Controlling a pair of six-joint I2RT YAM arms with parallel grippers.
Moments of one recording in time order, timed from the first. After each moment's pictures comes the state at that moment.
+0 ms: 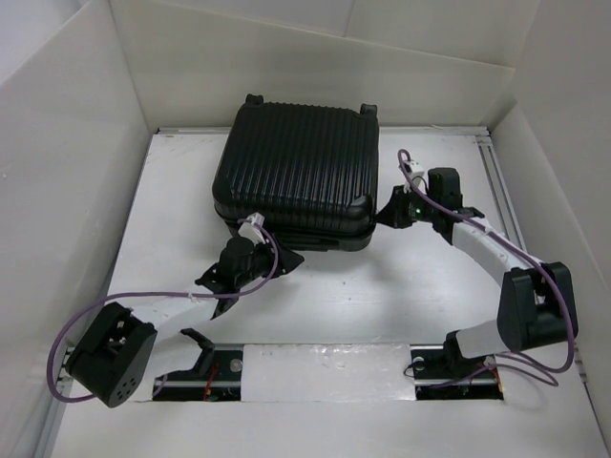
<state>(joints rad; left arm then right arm) -0.59 1.13 0.30 0.40 0.16 -0.85 0.18 1.43 0.90 -0.13 -0.64 0.17</state>
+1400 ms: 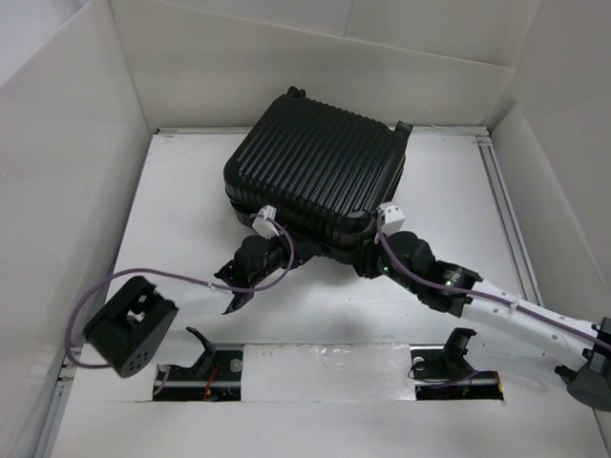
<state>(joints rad) -0.71 1.36 0.37 0.72 0.07 -0.99 0.95 0.97 0.70 -0.20 0.25 0.51</state>
